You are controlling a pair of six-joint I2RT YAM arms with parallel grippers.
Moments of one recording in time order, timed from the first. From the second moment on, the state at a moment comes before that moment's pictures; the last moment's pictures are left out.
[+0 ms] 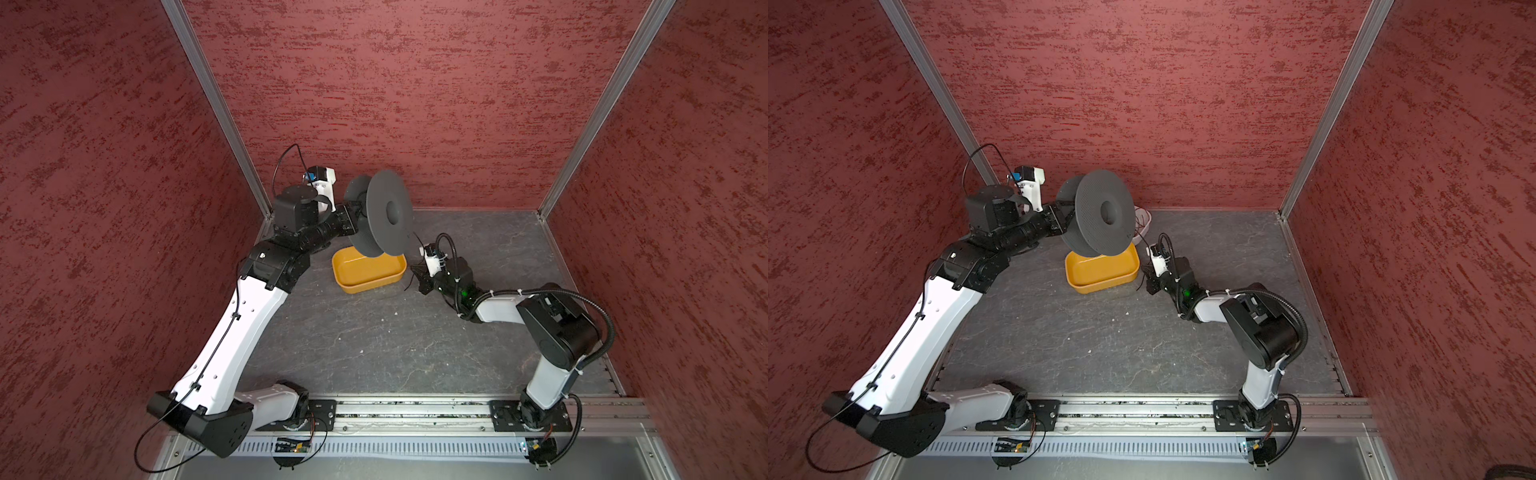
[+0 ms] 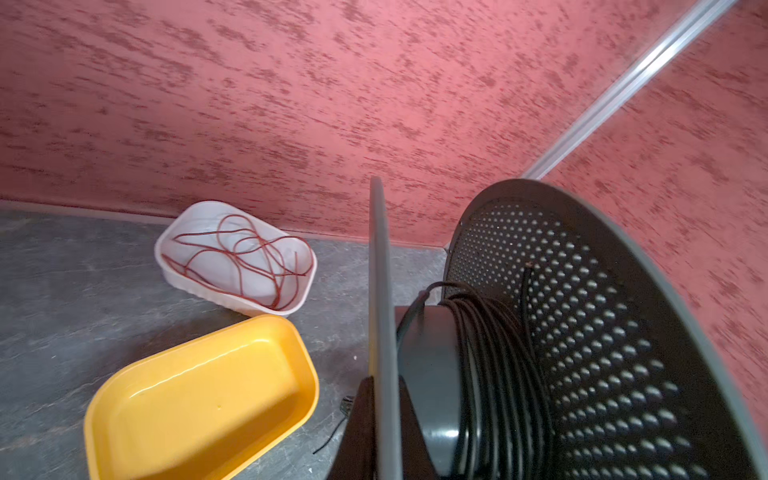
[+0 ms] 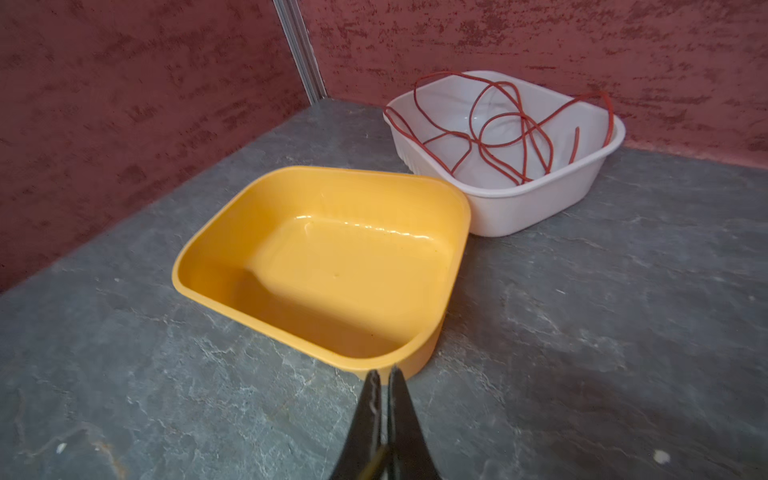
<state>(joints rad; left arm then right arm) -0.36 1.24 1.53 -0.57 0.10 -0.54 0.60 1.76 0.78 0.67 -0.16 0.13</state>
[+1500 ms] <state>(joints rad) -0.56 1.44 1.44 -0.64 -0.12 -0.14 0.81 1.49 1.39 -0.20 0.36 -0.22</state>
